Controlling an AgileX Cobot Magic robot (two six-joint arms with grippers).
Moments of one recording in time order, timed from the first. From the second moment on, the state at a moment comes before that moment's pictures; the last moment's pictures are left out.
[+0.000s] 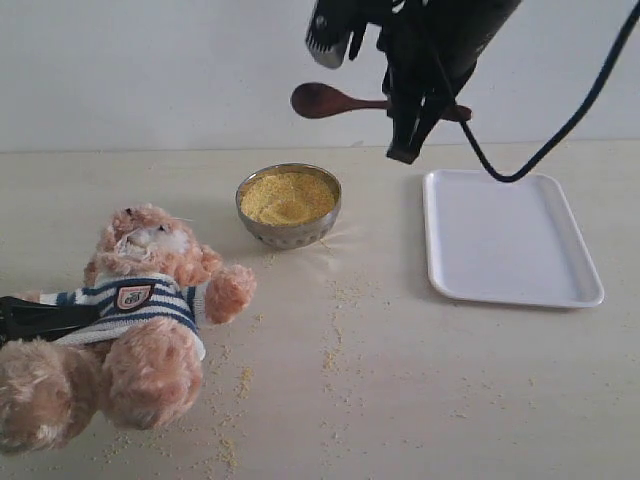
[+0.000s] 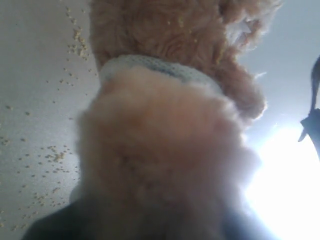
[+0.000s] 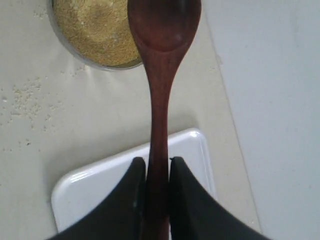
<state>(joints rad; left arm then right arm) 0.41 1.80 -0.34 -1.73 1.18 1.33 0.61 1.75 -1.57 -0.25 0.84 -0.65</state>
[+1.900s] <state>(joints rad) 0.41 1.80 -0.34 -1.73 1.18 1.33 0.64 2.24 -1.88 -0.51 0.85 -0.72</state>
